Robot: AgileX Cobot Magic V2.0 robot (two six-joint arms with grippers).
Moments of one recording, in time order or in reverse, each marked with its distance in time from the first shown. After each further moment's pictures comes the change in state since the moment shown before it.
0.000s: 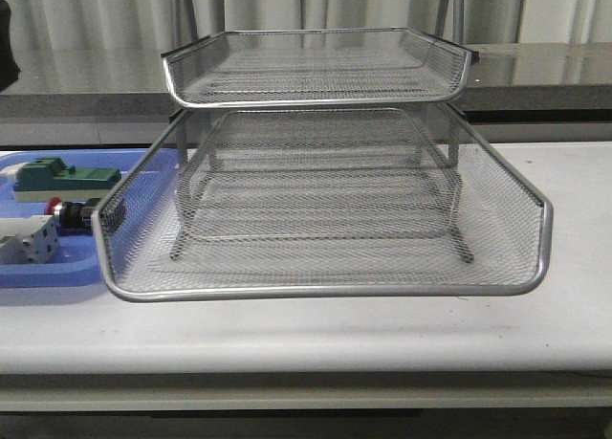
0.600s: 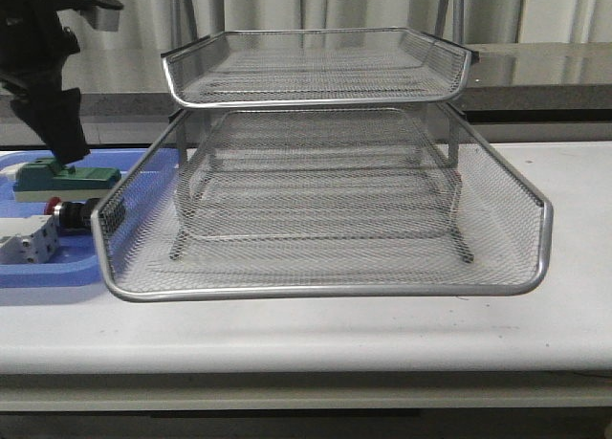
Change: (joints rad) left arm -0.047 0.423 -0.429 -0.097 0.297 0.488; right arm 0.000 0.000 0.000 0.000 0.000 0.000
